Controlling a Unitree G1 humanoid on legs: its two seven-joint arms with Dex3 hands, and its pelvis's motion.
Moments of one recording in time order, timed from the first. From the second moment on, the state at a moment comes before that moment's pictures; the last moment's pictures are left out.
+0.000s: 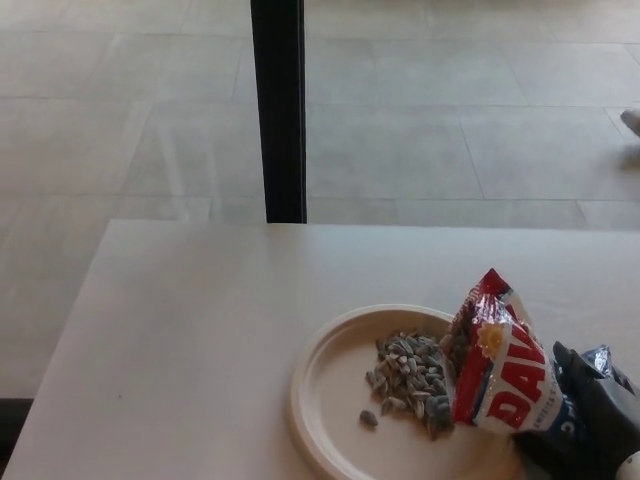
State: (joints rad) left_arm 0.44 0.63 0.41 1.23 -0.18 -0.25 -0.36; right_arm -0.12 -0.38 0.18 0.15 -0.53 0.35 0.07
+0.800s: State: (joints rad) left_arm 0.44 0.61 0.41 1.24 -0.18 -0.25 -0.36; right_arm -0.02 -0.60 -0.12 -0.34 -0.33 0.41 0.37
